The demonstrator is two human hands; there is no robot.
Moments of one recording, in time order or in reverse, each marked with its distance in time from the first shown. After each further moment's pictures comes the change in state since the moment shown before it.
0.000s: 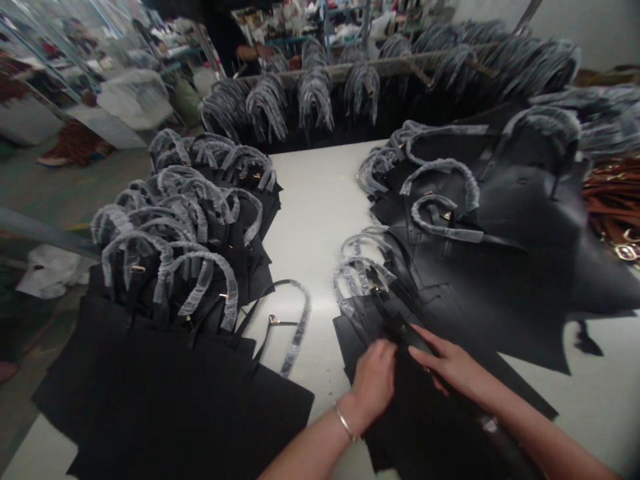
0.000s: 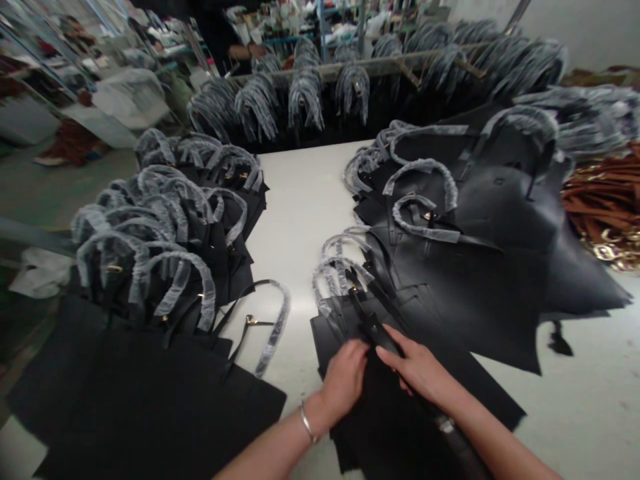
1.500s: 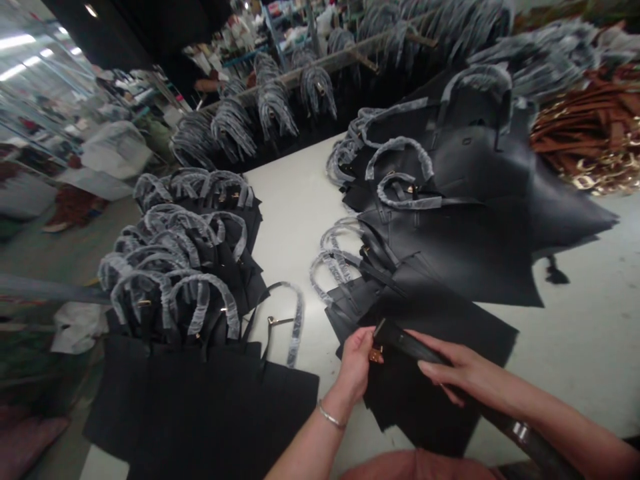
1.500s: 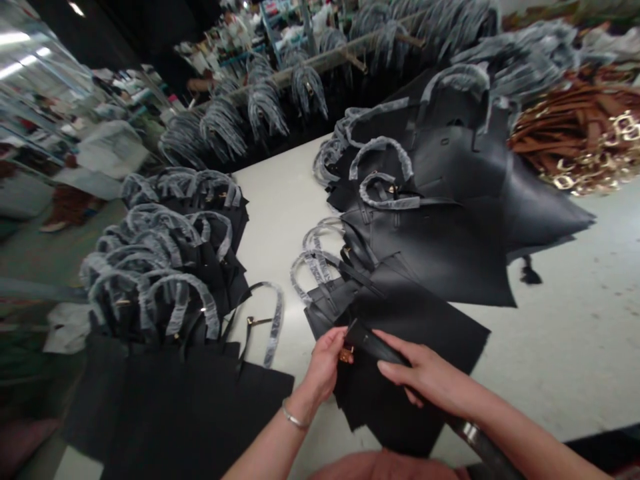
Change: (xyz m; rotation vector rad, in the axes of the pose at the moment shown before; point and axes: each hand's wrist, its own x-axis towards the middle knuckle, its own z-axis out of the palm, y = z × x) left_hand -0.012 0.028 -0.026 -1.337 0.040 -0.680; right_hand -0.083 0.025 -0.001 0.315 -0.252 -0.096
